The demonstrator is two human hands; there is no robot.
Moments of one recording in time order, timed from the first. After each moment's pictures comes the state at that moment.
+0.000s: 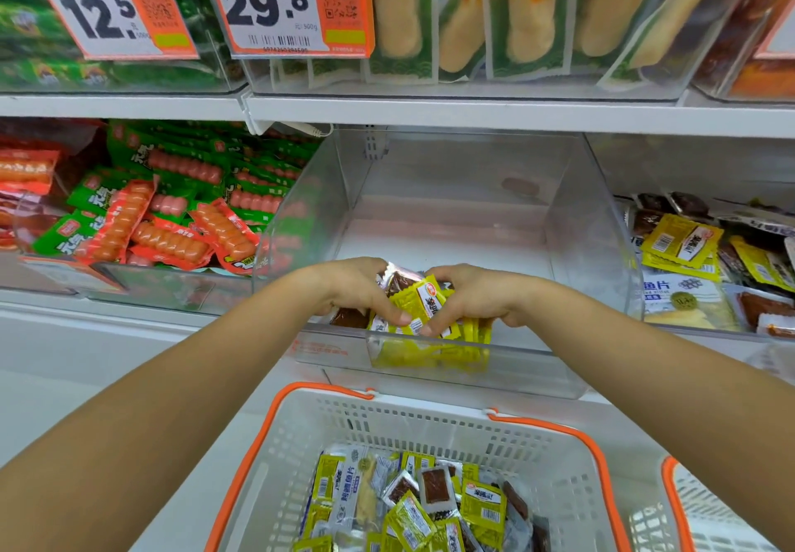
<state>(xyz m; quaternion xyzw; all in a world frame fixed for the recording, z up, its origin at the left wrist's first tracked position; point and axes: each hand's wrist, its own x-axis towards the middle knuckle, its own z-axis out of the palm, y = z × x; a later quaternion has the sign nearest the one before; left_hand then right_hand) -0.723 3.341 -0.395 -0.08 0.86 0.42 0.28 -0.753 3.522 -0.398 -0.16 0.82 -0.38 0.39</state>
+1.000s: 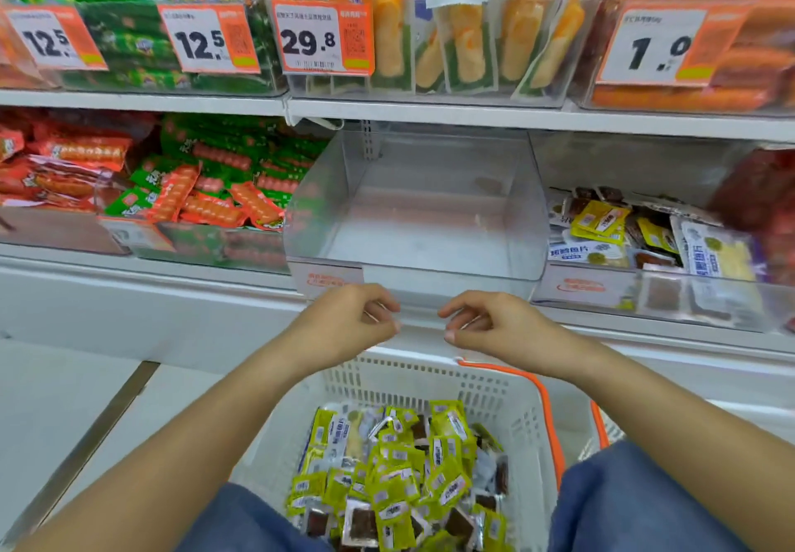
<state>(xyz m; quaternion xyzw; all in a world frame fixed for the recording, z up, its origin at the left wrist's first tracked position) -0.549 3.388 -0.370 0.00 0.94 0.35 0.06 -0.599 3.607 -0.377 -0.25 0.86 -0.39 0.20</state>
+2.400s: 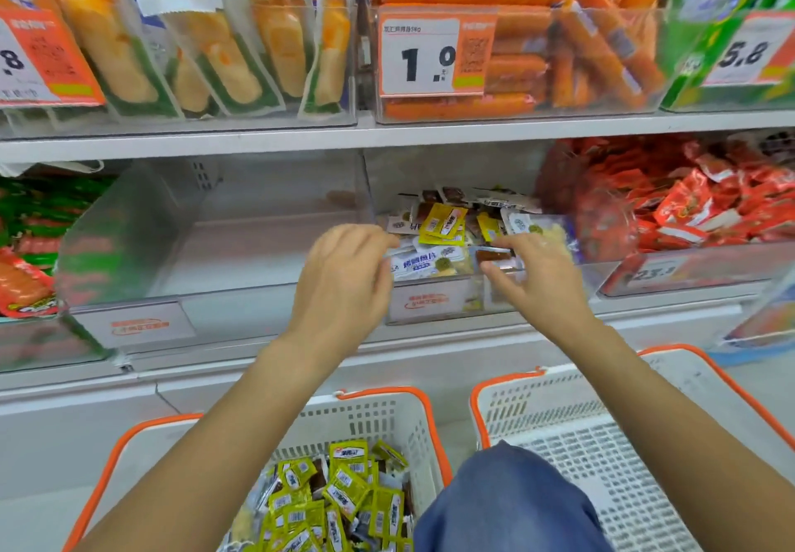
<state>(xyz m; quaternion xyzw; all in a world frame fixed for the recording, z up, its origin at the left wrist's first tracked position) -0.660 3.550 -0.367 0.26 0.88 0.20 -0.34 -0.671 3.804 -0.394 -0.06 0.95 -0.20 -0.23</state>
